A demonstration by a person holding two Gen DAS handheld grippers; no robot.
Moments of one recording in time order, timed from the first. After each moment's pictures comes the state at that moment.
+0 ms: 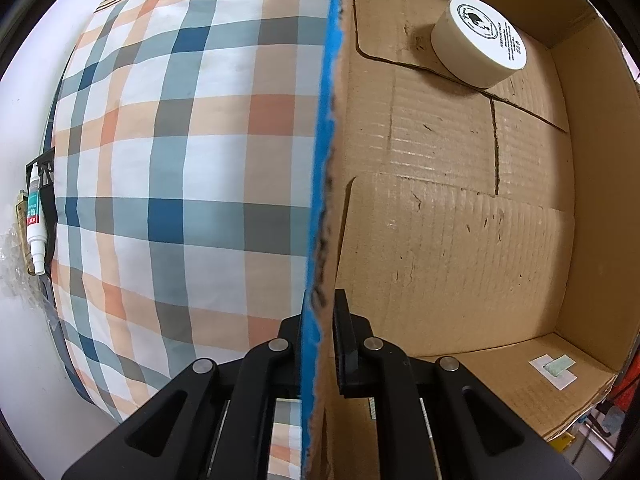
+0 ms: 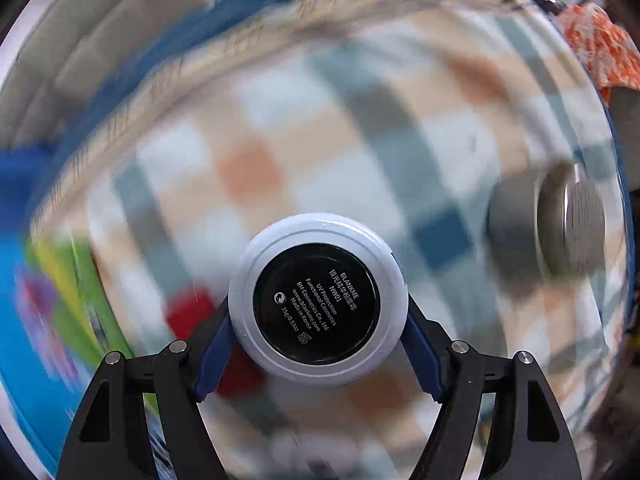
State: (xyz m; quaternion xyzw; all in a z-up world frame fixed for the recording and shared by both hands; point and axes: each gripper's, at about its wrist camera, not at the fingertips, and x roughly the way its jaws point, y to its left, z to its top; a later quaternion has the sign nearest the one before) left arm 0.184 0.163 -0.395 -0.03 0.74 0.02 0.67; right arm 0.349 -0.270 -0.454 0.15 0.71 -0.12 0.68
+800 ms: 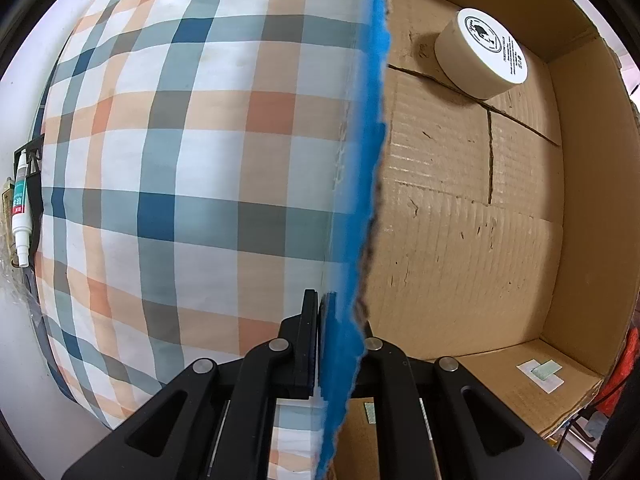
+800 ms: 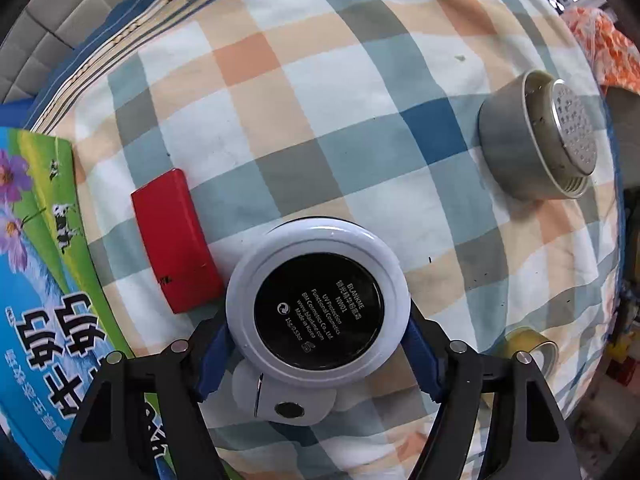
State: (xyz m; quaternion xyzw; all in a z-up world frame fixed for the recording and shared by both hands) left arm 0.180 0.183 -0.399 -0.07 0.73 0.01 0.68; right arm 0.317 -0.255 -0.455 0.11 0.73 -0.12 0.66
